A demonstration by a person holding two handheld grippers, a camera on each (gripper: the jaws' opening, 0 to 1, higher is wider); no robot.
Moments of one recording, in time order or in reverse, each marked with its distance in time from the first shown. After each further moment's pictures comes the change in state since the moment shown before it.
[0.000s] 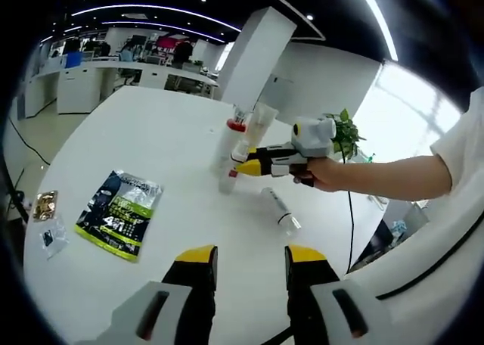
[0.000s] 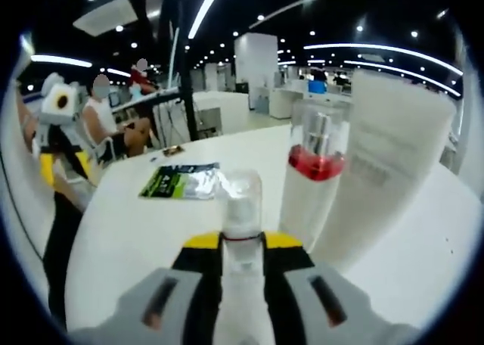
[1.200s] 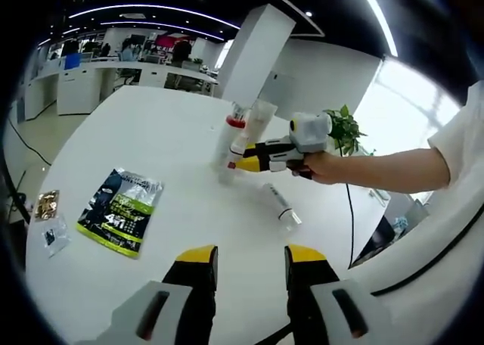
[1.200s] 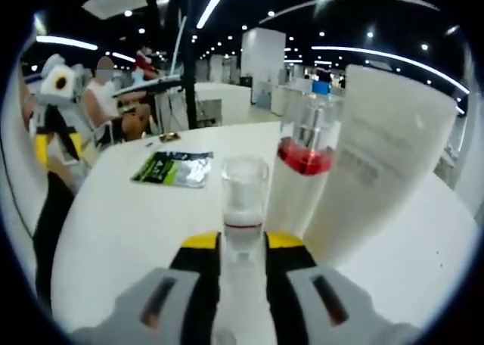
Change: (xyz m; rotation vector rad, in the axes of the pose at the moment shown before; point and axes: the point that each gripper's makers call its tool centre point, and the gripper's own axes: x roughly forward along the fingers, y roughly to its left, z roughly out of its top) left arm -0.001 -0.001 -0.006 0.012 0.017 0.010; right arm 0.000 -0.018 -0.010 -0.051 0.046 -0.029
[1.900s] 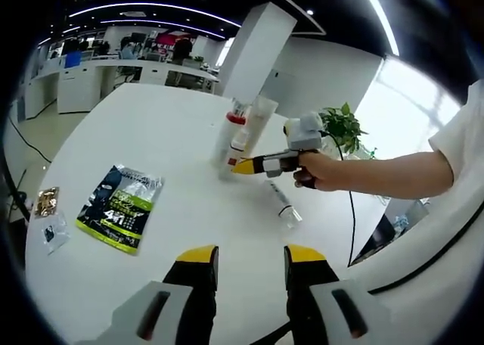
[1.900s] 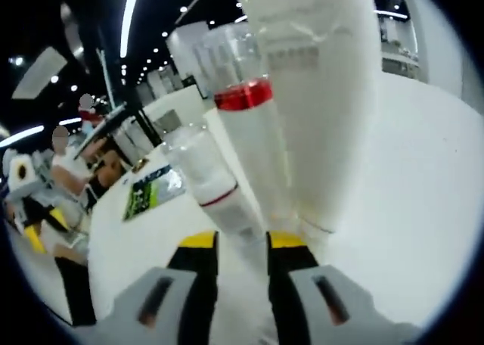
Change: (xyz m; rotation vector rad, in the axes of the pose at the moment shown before) left arm 0.001 0.000 -0.004 -0.002 0.014 0.005; right arm 0.008 -0.003 -0.029 0.516 0.053 -0.116
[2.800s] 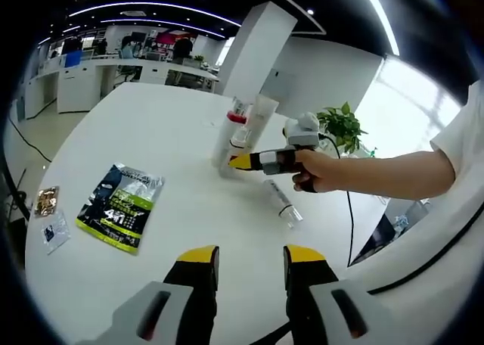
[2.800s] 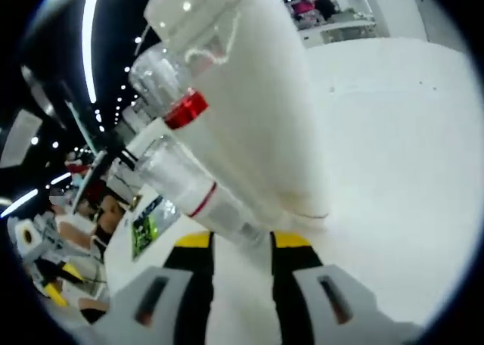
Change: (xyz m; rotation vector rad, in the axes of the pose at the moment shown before) left arm 0.000 0.002 -0.001 -0.002 0.003 0.001; right arm 0.003 -0.009 0.004 0.259 -0.049 -0.049
